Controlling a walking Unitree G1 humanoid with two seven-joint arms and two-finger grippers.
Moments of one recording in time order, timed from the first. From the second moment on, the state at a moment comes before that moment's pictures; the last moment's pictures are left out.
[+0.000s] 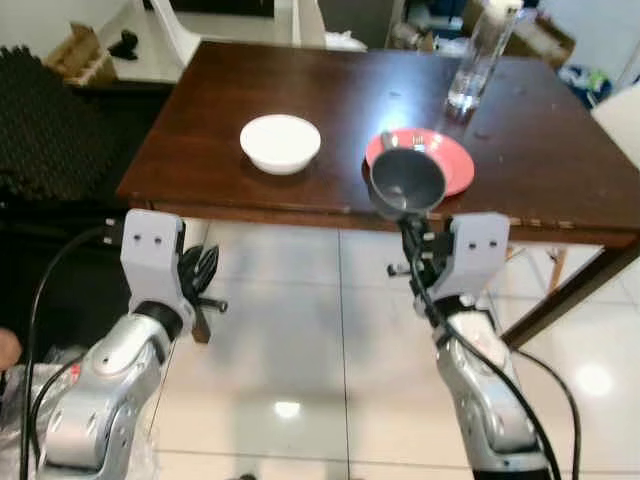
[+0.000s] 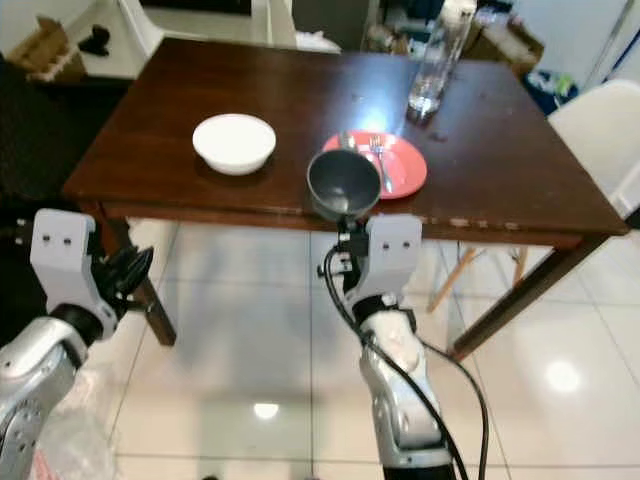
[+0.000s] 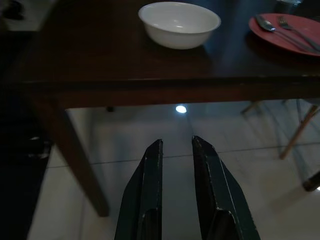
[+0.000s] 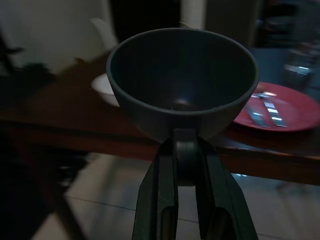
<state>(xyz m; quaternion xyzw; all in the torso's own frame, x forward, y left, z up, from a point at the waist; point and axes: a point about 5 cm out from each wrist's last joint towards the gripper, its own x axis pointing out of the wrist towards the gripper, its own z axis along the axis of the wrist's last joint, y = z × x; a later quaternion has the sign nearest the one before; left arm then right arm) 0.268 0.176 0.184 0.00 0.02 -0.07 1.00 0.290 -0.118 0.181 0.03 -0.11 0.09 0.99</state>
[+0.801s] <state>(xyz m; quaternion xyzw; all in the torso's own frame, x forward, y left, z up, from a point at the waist) 0.265 0.175 0.178 0.00 0.03 -0.08 1.00 0.292 -0.122 0.177 0.04 -0.09 0.08 0.99</state>
